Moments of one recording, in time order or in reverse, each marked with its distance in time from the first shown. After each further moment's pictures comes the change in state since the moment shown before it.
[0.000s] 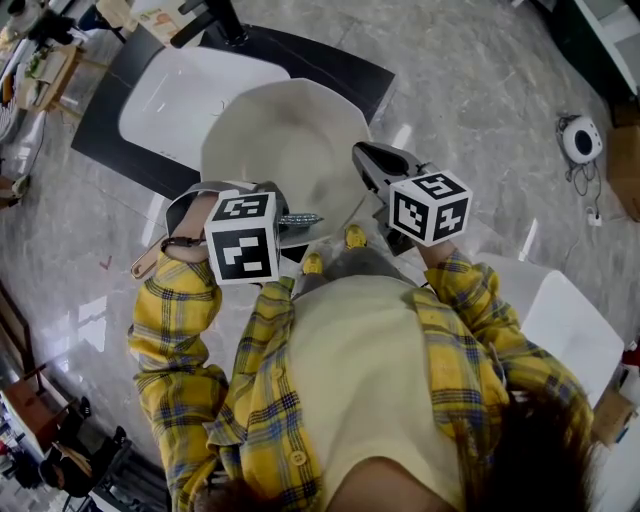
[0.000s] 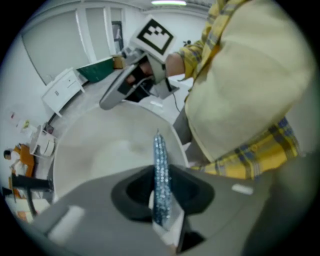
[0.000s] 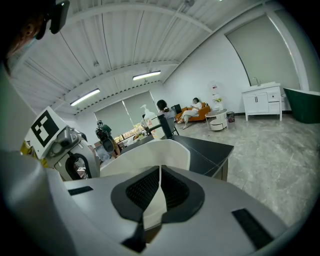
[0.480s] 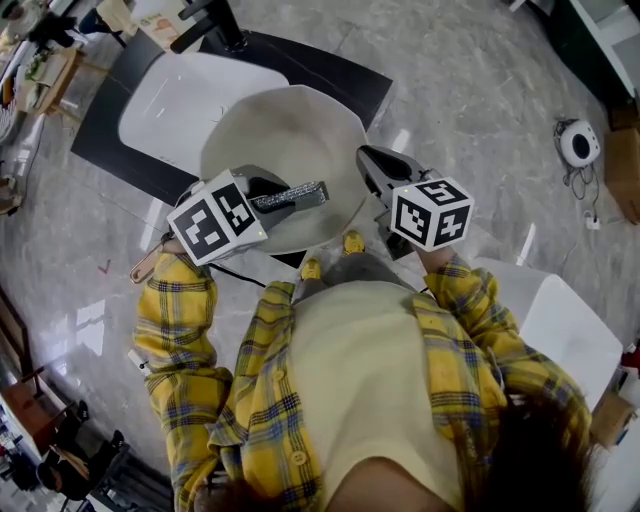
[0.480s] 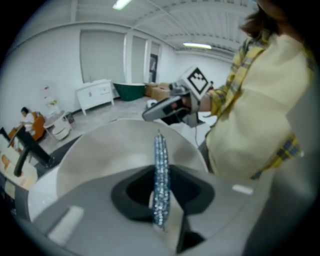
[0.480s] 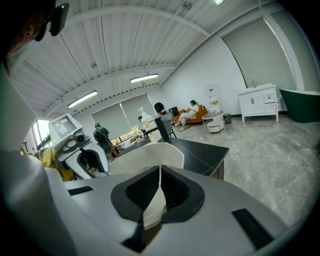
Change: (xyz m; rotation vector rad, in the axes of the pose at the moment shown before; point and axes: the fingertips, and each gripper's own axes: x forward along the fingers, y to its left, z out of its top) left arm -0.020 0.050 0.011 -0.294 -0.392 0.119; right arm -0.007 -0.009 0.005 0.014 -0.029 -0.028
